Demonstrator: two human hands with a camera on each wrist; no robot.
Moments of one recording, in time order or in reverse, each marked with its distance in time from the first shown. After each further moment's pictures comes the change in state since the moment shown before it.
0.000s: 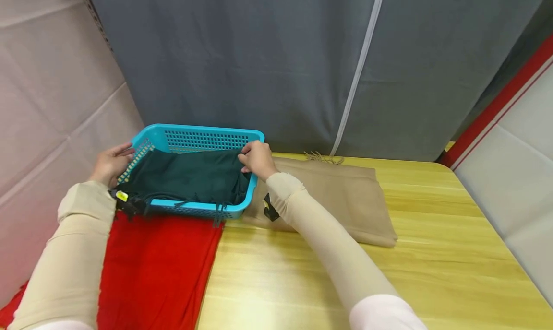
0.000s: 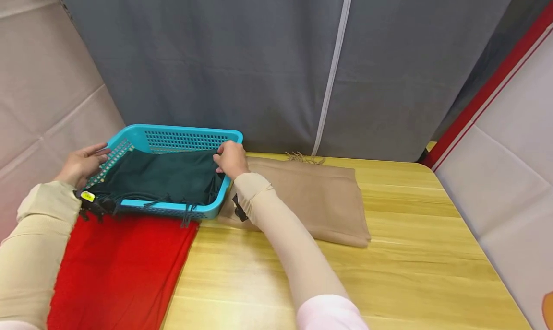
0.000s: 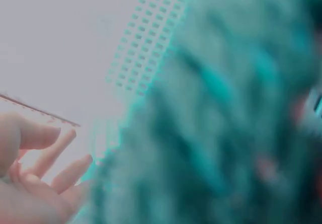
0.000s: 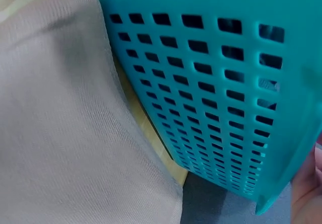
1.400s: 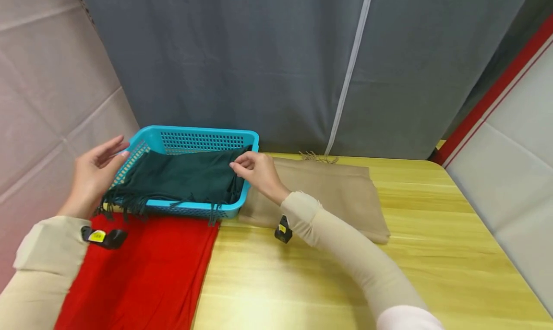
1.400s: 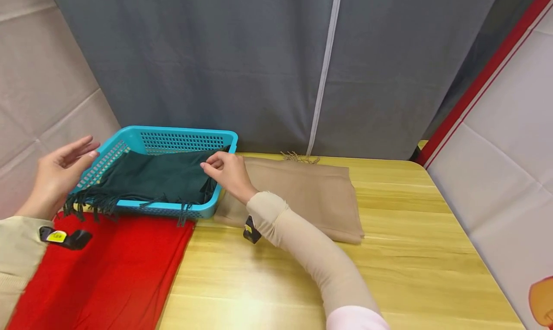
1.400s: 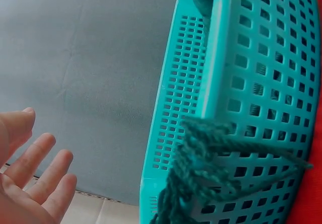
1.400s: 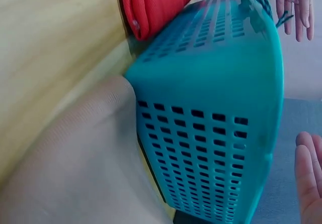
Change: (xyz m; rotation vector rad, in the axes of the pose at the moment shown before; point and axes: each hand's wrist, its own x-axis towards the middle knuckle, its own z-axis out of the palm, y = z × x) left_hand -0.015 -0.020 -0.008 -0.103 0.141 0.437; right_hand -0.055 -0.003 -0.018 0.136 0.061 -0.334
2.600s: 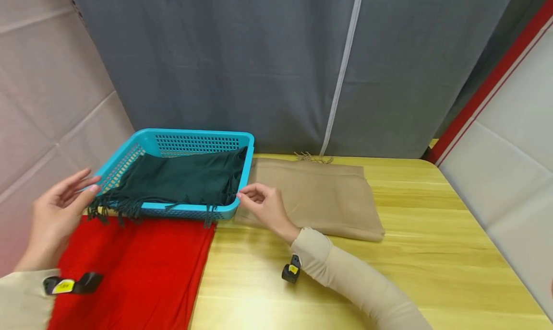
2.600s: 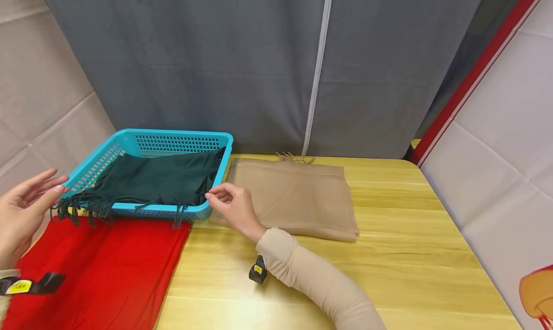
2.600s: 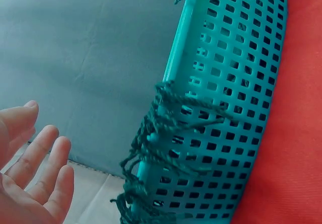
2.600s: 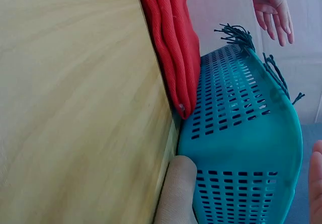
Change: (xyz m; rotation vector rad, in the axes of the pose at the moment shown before) left_hand -0.083 0.050 -0.008 -0.350 0.057 -0.031; right_hand -0.072 -0.027 -0.006 0.272 0.096 -0.013
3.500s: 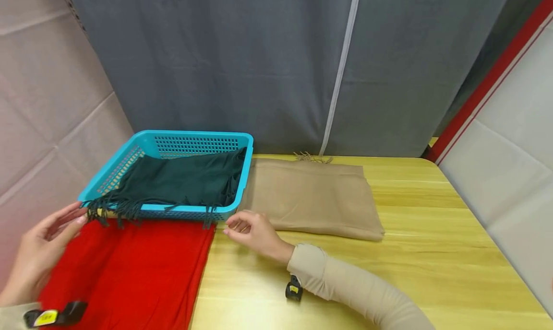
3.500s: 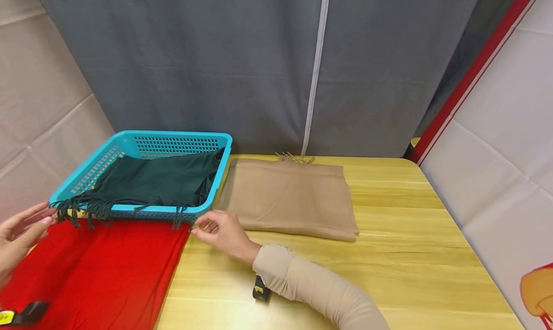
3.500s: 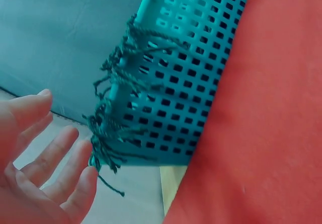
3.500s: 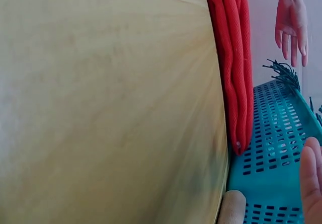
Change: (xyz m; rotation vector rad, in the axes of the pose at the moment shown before) left_hand -0.030 -0.031 -0.047 0.055 -0.063 -0.080; right_hand -0.033 0.004 0.017 -0.093 -0.263 -0.072
